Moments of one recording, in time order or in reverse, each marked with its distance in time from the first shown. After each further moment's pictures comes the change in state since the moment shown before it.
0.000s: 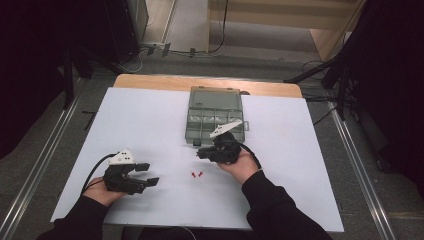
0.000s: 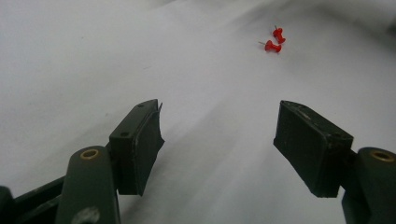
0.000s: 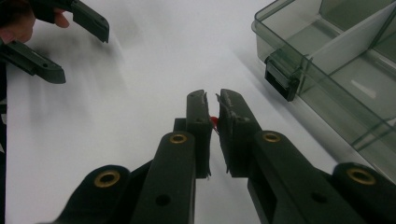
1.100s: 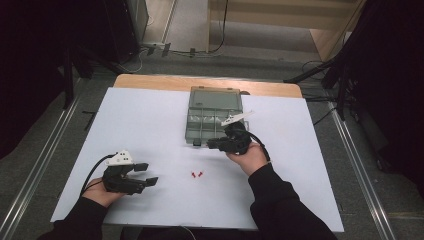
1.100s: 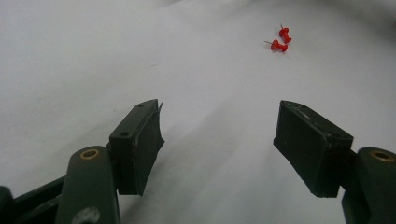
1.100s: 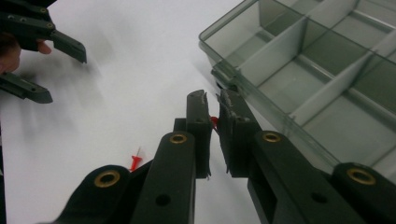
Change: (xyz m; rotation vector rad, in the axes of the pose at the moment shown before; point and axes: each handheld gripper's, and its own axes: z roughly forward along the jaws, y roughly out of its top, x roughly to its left) left arm 0.002 -0.002 0.000 -0.003 0.012 0.005; right arm -0.025 0.007 -0.027 -0.018 -0.050 0.085
